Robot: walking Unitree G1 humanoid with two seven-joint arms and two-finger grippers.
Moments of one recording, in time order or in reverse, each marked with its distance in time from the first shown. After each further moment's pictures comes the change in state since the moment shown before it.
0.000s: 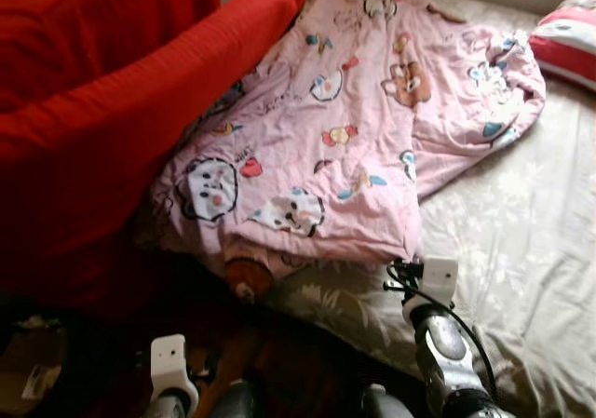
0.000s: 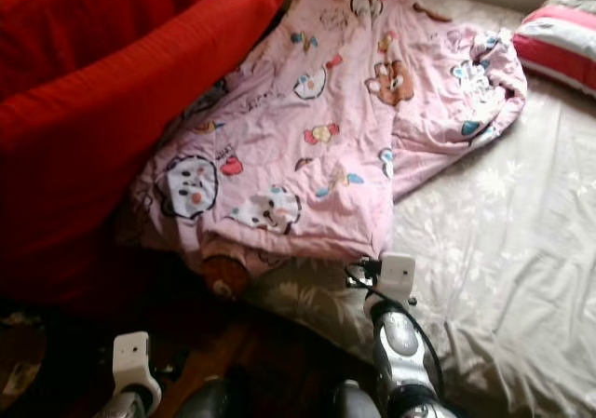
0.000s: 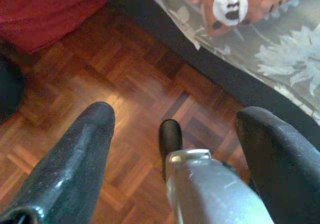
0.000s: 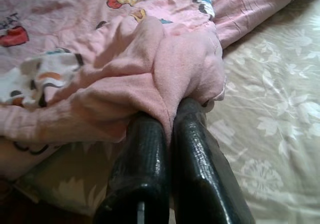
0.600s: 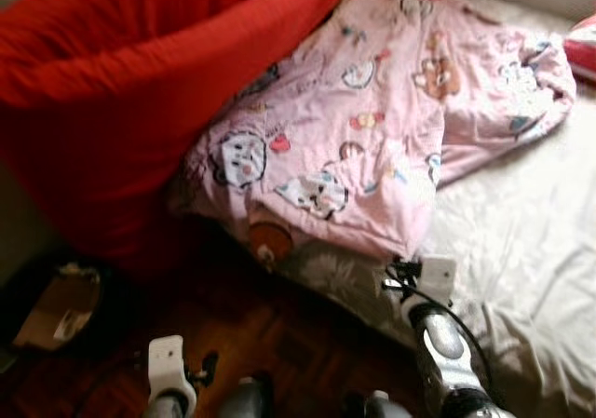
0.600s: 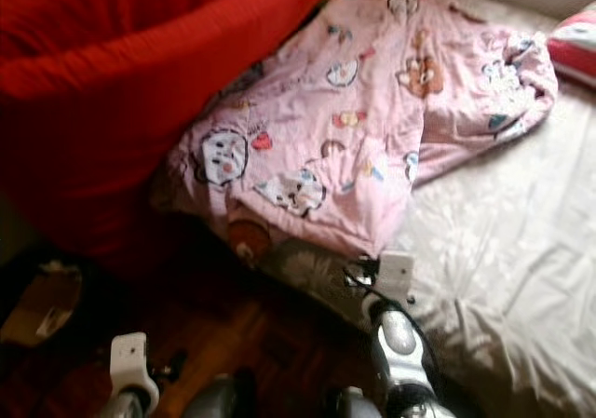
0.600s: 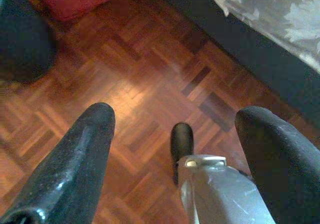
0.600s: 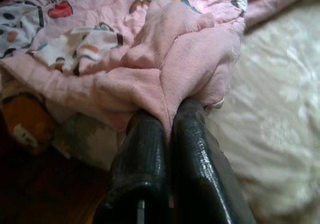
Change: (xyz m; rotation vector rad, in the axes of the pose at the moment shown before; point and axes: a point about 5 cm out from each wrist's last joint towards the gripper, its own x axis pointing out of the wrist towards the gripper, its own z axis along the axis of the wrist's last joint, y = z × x) left arm 0.001 0.000 0.003 0.001 -0.005 0.001; right arm 0.000 0.000 0.000 -0.003 -0.006 -0.012
